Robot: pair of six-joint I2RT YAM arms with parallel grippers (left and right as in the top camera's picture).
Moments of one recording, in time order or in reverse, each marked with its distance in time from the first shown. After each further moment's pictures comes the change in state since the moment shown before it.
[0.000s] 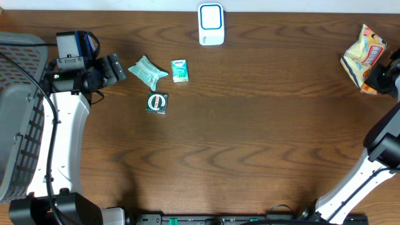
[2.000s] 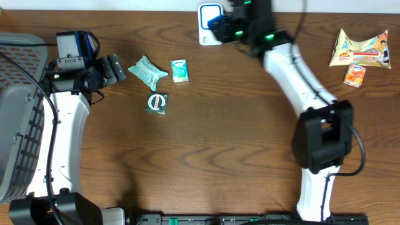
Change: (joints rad) left arm 0.000 0.000 0.000 0.000 0.000 0.000; right arm 0.915 -0.161 0.025 0.391 -0.323 0.217
